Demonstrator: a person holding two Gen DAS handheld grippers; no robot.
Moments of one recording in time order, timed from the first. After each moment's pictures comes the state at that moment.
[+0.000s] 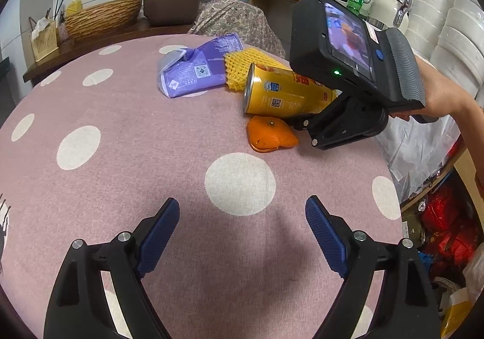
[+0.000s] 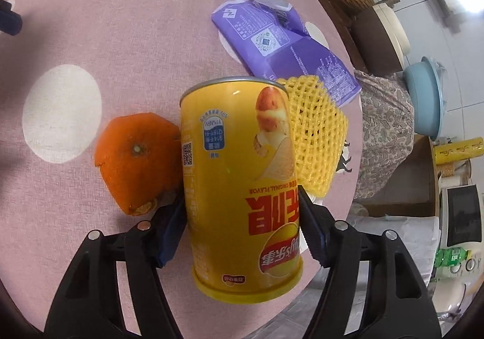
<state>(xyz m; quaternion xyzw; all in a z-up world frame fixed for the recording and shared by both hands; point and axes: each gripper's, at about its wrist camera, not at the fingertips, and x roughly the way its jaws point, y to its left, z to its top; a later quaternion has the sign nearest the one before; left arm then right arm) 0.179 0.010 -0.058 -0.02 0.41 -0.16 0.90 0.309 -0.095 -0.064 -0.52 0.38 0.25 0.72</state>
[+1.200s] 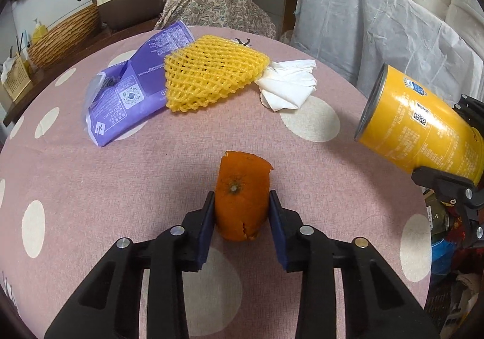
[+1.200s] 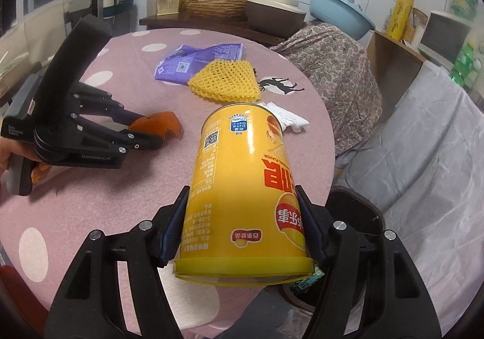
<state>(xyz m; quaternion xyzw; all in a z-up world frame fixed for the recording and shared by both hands) 0.266 -0.077 -0.074 0.07 0.45 -0.15 0.88 0.238 -0.243 -0.031 -0.16 0.36 0.21 0.89</state>
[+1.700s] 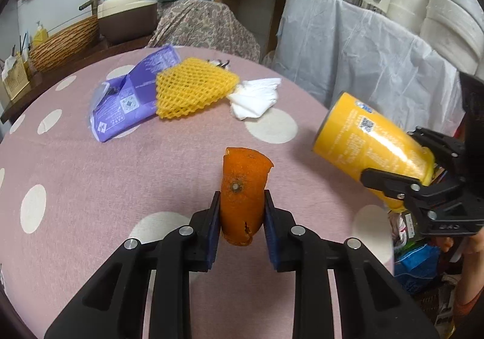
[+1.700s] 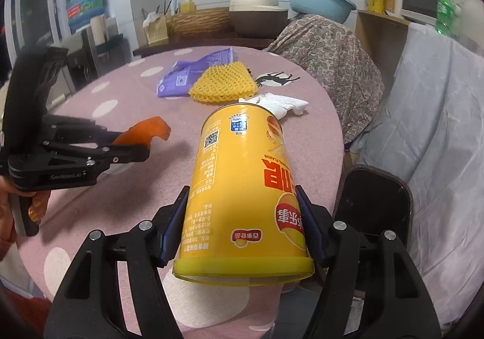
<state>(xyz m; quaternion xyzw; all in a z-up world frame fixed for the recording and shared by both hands) 0.220 -0.083 -0.049 0.03 0.40 -0.19 0.90 0.218 -0.268 -0.045 -0.04 0.35 0.21 0.91</state>
